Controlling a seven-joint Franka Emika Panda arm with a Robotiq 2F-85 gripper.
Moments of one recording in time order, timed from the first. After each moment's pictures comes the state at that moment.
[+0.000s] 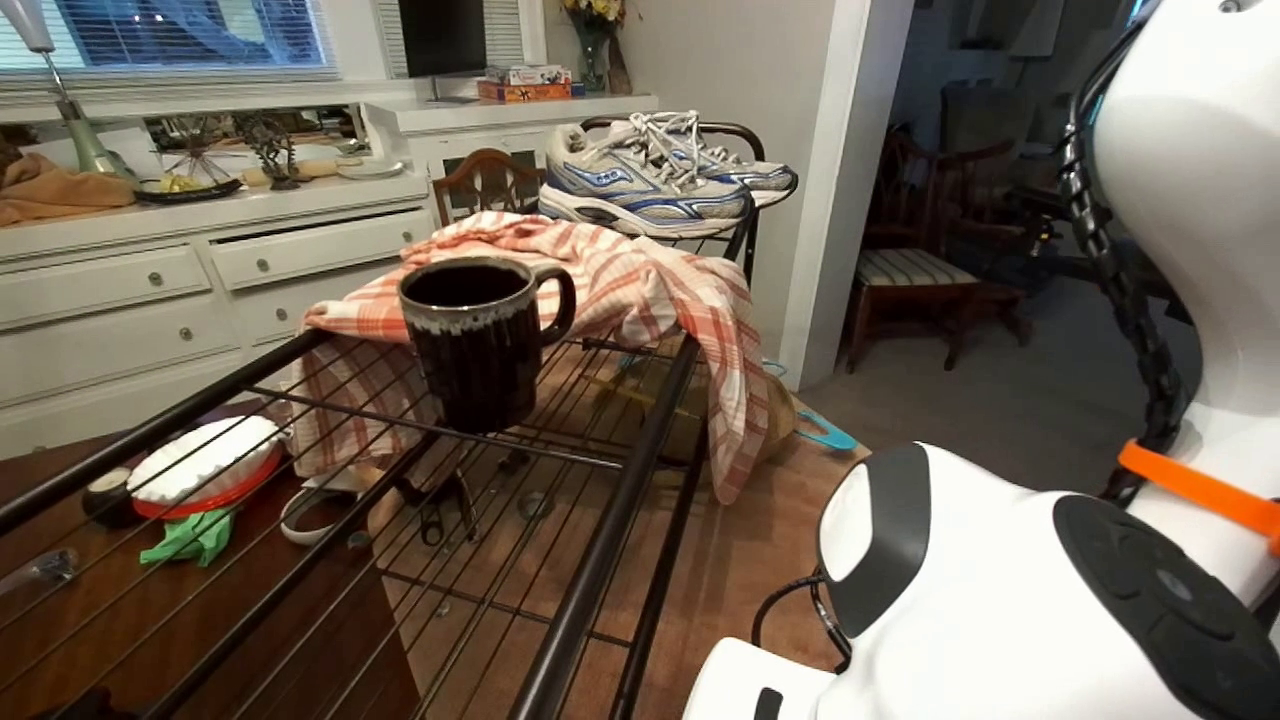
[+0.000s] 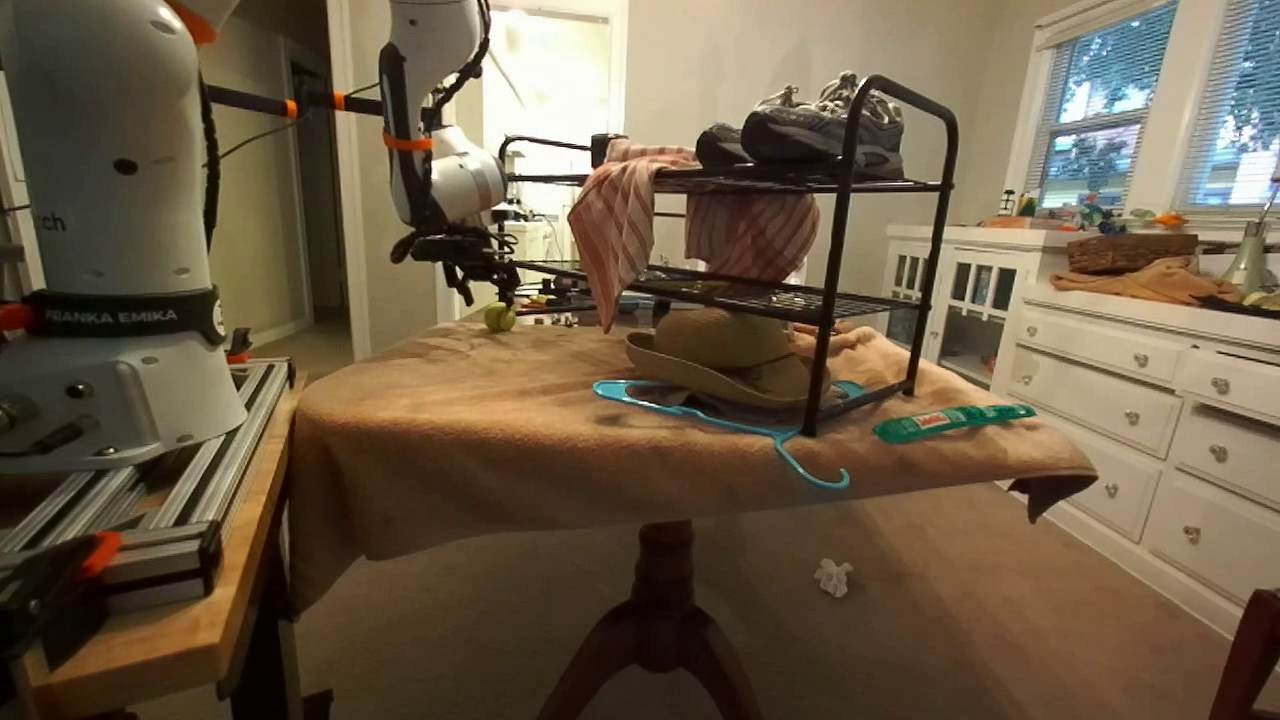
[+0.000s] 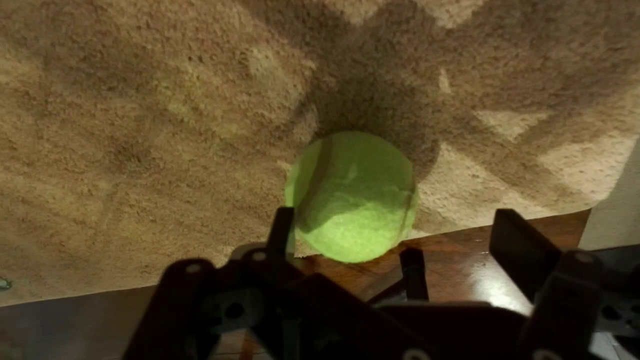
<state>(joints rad) 0.38 0.48 0.35 -2.21 -1.25 2.98 0.98</state>
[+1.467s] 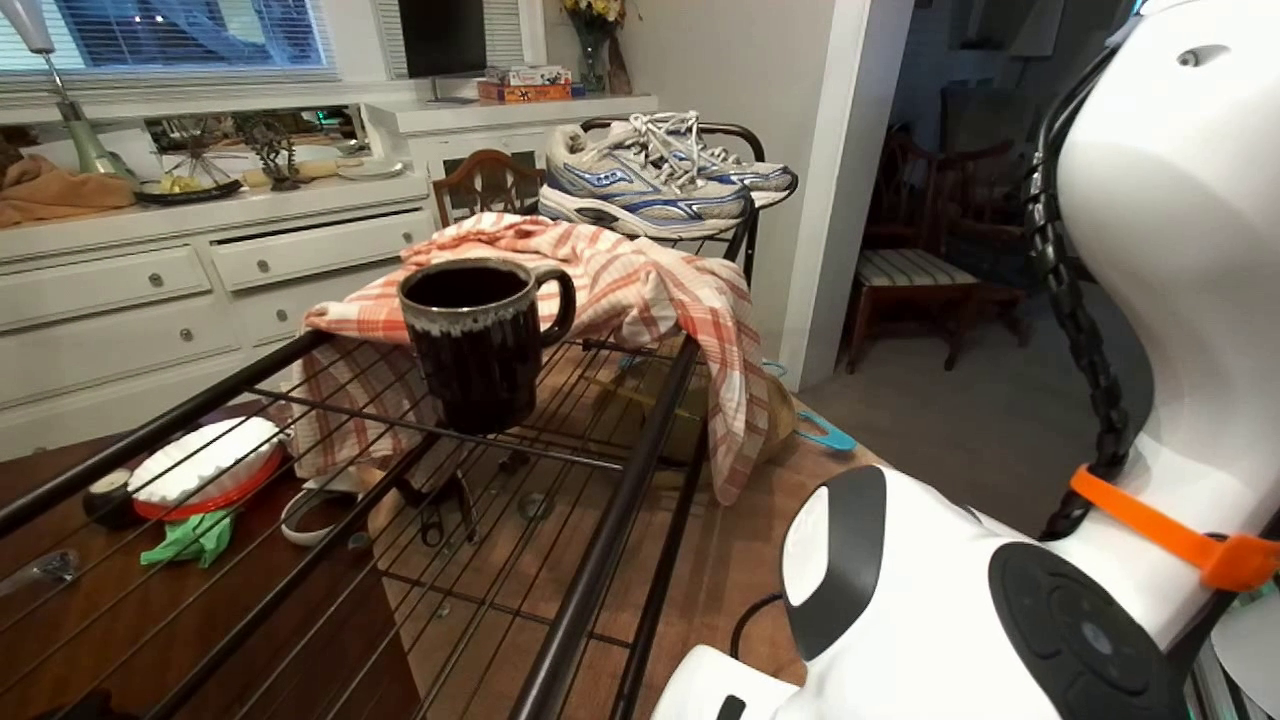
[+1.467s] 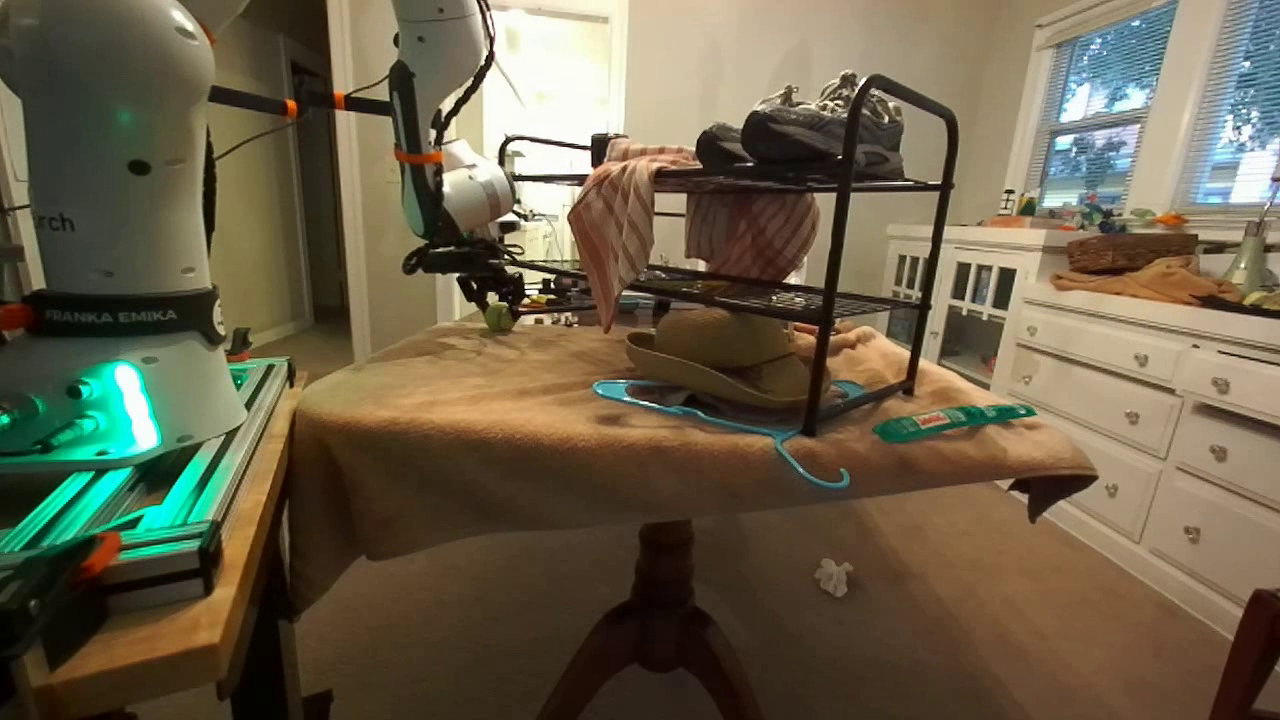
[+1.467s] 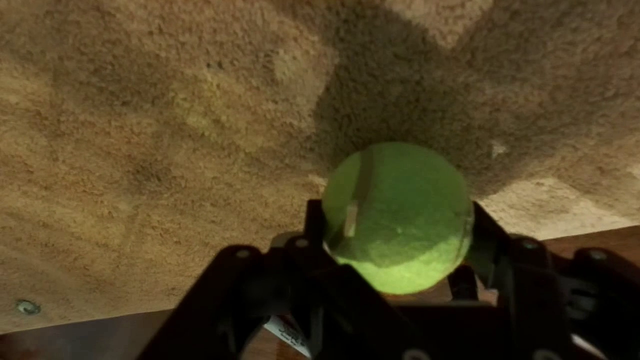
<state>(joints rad) 0.49 0.53 0.22 -2.14 -1.27 2.97 1.07</state>
